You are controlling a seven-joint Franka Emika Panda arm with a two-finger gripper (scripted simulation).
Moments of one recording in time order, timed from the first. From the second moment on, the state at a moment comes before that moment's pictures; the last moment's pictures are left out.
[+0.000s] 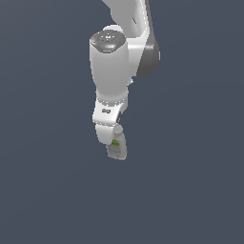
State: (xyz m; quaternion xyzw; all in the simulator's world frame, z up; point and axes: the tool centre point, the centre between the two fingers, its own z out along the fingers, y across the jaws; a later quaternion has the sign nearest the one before) arm 0.027 -0.027 0.232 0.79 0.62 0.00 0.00
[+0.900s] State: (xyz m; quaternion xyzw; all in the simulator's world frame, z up) arm 0.033 -0.054 0.235 0.78 0.62 0.00 0.00
